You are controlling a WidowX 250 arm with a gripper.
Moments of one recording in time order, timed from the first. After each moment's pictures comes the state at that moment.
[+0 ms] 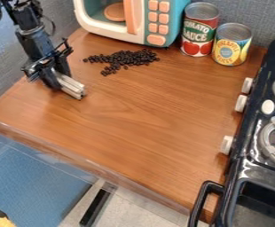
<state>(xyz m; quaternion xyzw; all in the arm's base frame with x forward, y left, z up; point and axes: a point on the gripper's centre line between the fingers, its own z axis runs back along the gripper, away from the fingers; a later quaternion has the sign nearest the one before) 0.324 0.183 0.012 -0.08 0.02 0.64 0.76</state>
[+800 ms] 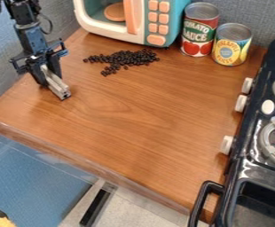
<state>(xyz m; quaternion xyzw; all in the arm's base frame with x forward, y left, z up) 0.330 0.196 0.007 -0.04 0.06 0.55 0.83</state>
